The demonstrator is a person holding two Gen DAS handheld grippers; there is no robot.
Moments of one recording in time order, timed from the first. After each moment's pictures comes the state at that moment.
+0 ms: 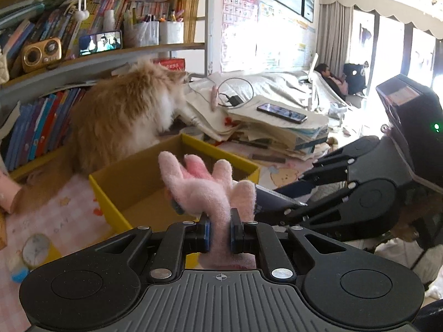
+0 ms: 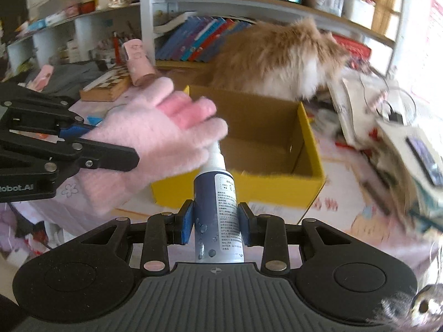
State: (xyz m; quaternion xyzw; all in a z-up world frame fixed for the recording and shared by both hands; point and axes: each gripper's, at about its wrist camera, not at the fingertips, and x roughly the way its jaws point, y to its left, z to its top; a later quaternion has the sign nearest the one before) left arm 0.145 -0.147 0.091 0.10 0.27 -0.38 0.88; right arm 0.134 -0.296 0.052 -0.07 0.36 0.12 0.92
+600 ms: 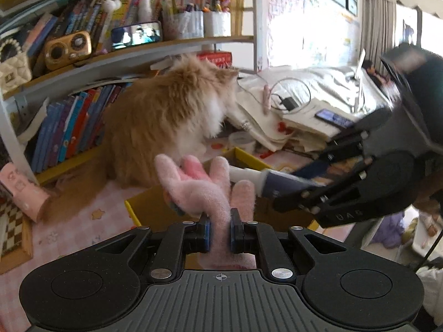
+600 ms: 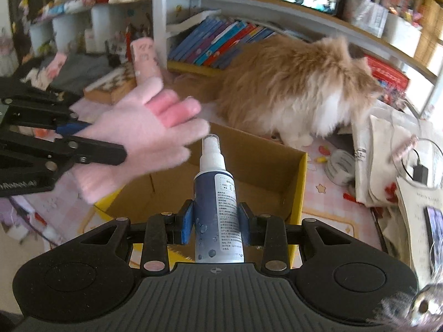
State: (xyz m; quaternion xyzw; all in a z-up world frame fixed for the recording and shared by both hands) left arm 0.230 -0.178 0.100 0.13 0.29 -0.29 0.90; right arm 0.252 -0.327 0.081 -0.12 0.38 0.20 0.90
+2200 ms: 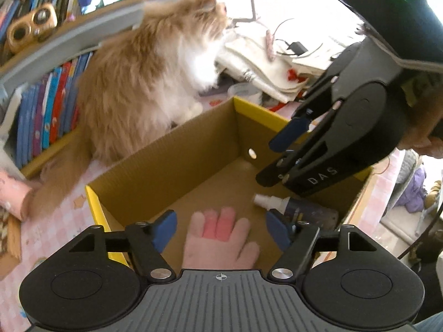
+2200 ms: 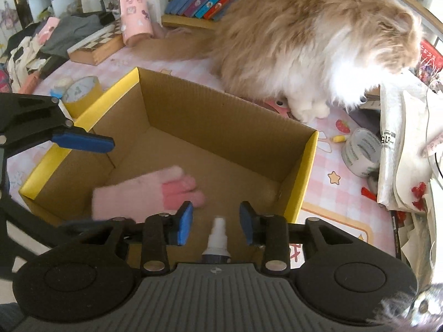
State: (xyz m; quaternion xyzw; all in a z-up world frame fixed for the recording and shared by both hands) left arm 0.271 -0.242 0.029 0.19 0.35 -0.26 0.88; right arm 0.335 -0.354 0.023 -0.14 0.45 0.23 0.85
